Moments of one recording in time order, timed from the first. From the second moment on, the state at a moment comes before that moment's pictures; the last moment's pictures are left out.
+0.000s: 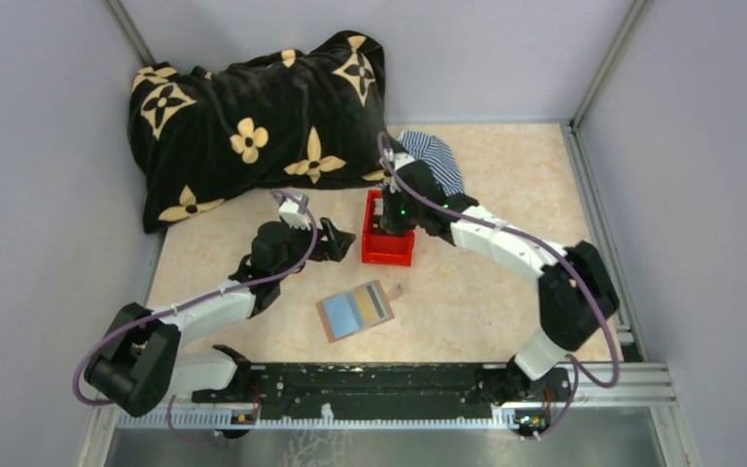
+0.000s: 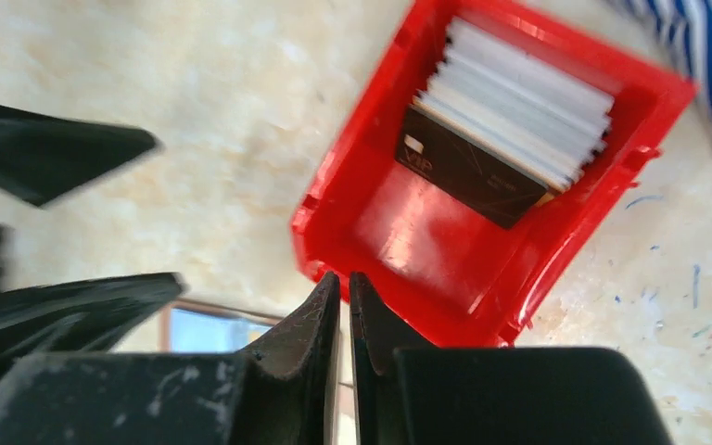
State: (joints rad) left arm -0.54 1.24 0.45 0.55 0.04 -0.42; right arm 0.68 1.65 1.20 -0.32 -0.05 0.36
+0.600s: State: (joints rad) left arm -0.65 1.12 0.21 0.63 0.26 -0.86; right arm 0.93 1.37 0.80 -0.28 0.03 0.43
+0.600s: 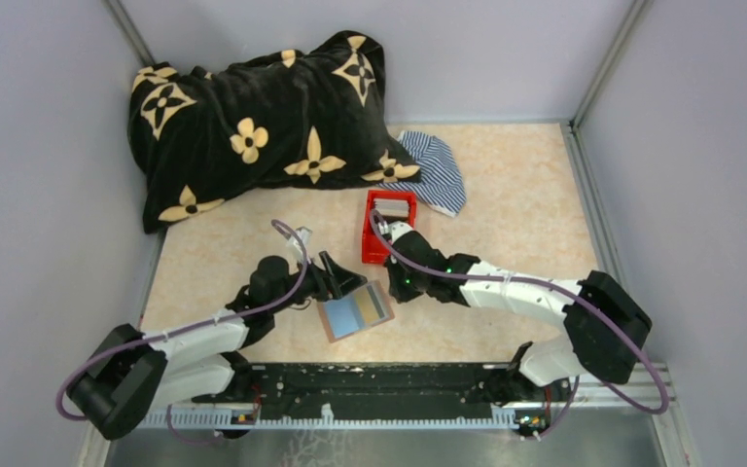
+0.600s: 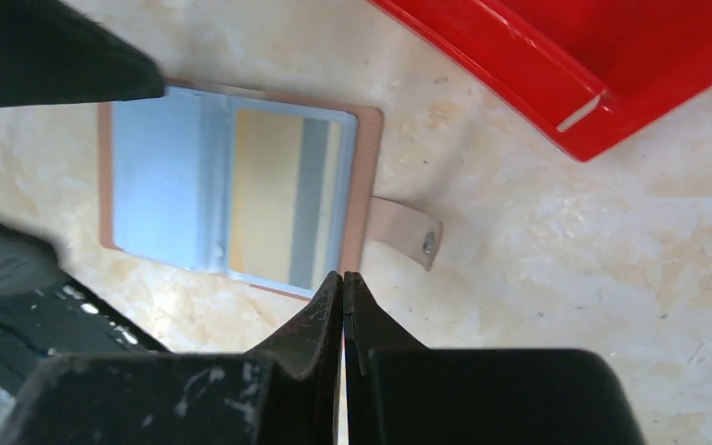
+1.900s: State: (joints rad) left arm -0.77 1.09 0.23 0.48 0.09 -0.99; right arm 0.92 1.49 0.68 -0.11 0.04 0.47
